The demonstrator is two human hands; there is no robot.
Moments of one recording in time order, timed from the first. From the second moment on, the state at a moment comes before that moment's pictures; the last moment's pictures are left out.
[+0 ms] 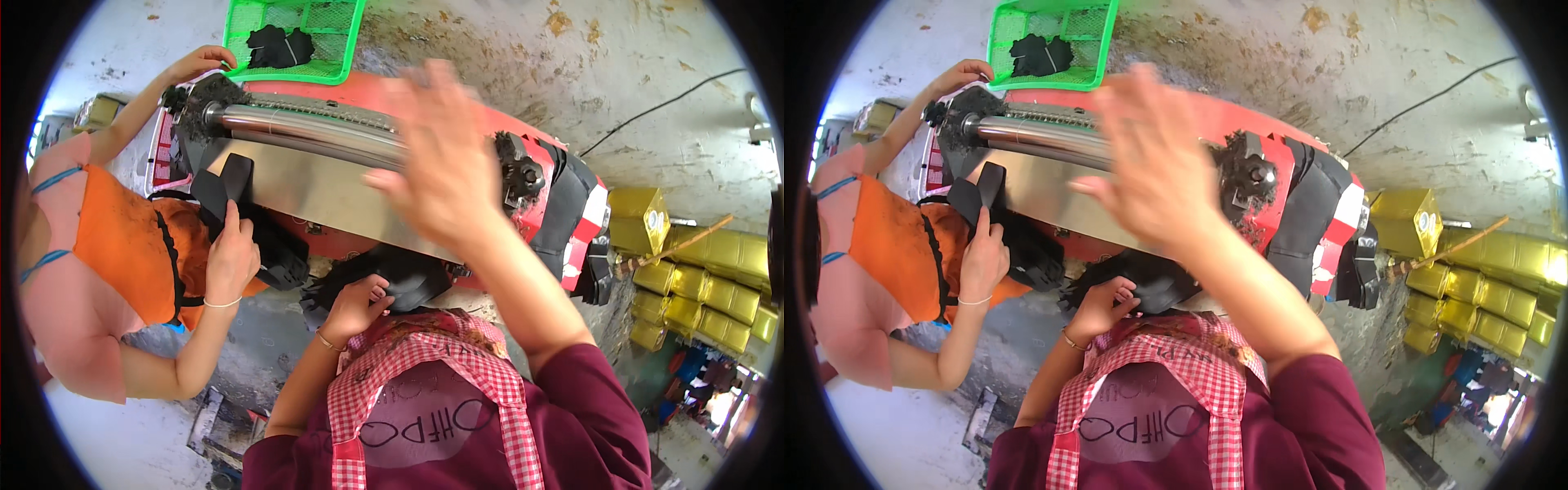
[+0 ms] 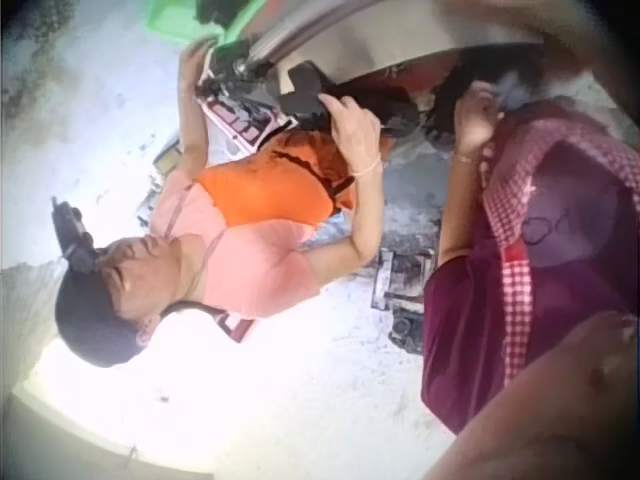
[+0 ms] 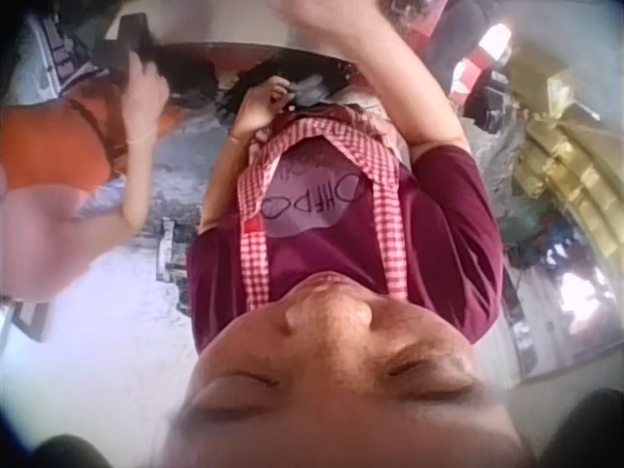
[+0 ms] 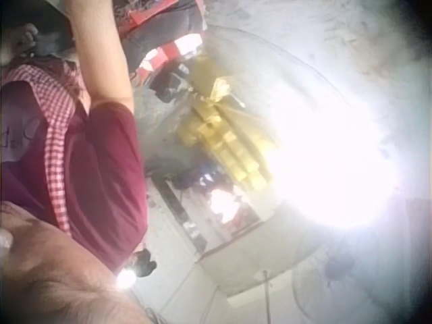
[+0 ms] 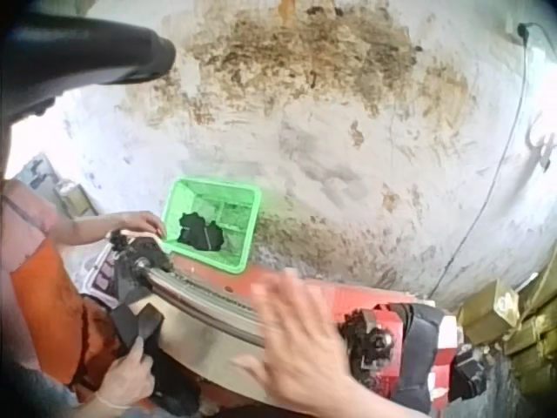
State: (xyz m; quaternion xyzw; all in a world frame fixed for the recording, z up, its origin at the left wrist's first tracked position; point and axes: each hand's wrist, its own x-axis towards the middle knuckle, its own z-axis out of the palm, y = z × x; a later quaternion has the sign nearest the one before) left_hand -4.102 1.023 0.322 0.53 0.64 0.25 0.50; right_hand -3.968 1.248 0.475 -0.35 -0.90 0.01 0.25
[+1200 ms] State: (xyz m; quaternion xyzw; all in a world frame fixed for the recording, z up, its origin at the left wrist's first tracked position) left_hand -4.116 1.039 0.321 0.62 0.67 0.26 0.30; right_hand -3.981 1.269 0.380 -0.56 -0.79 0.03 0.25
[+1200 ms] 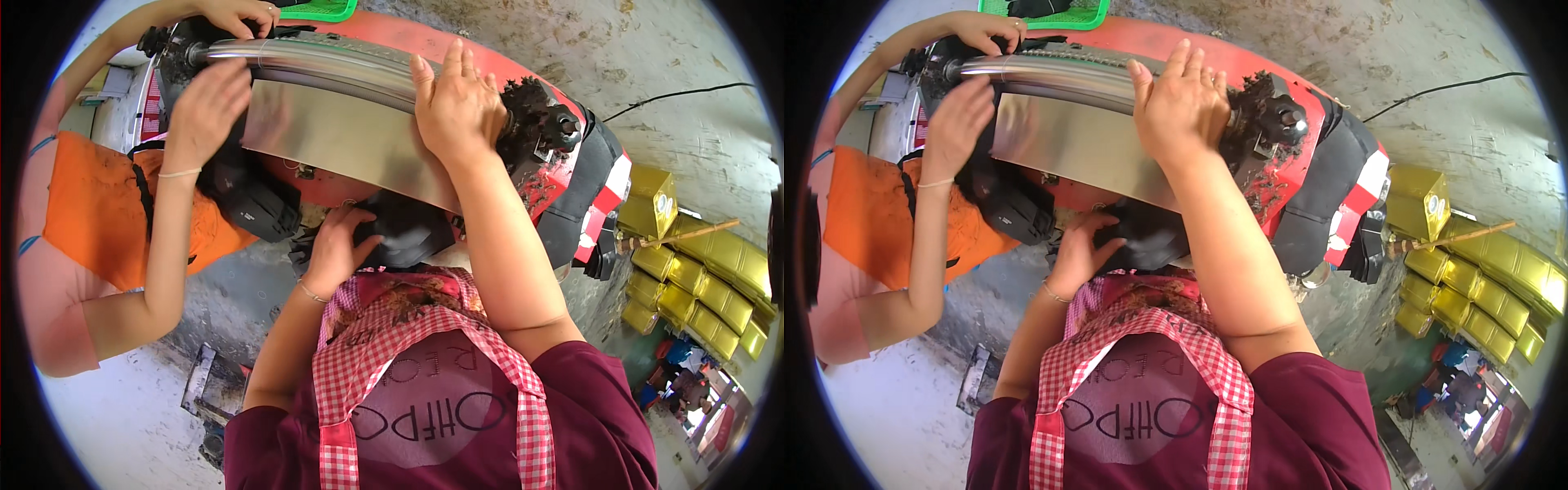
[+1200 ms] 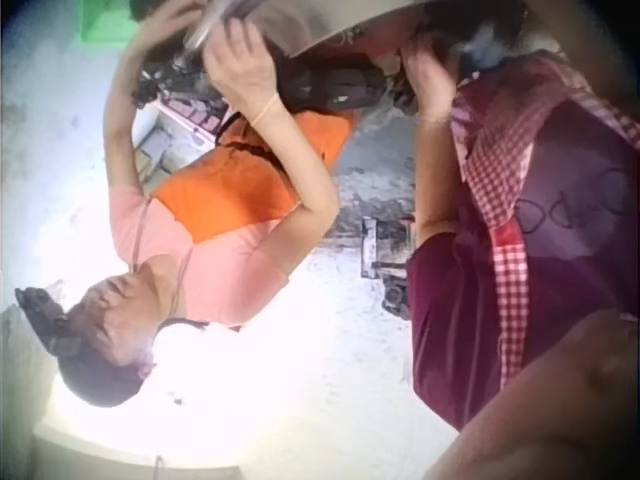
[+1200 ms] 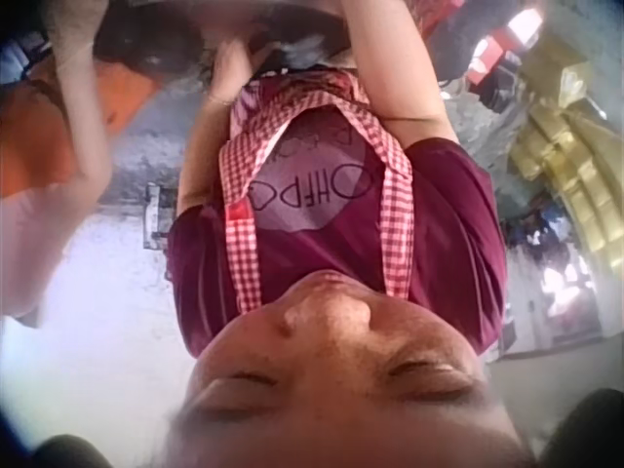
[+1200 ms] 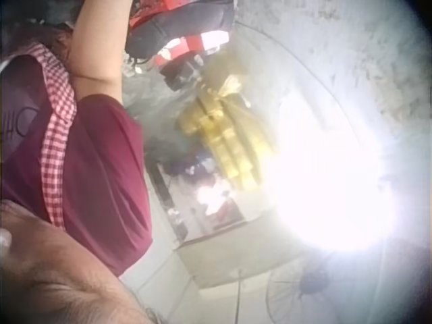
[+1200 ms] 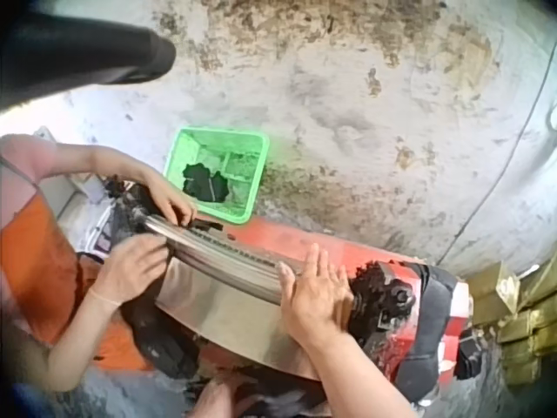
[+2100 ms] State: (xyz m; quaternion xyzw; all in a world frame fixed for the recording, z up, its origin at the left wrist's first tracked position) left_hand -4.143 1.091 0.410 0.48 0.59 0.43 0.48; right_hand -3.983 1.428 0.429 -0.15 -0.78 0.55 -0.25
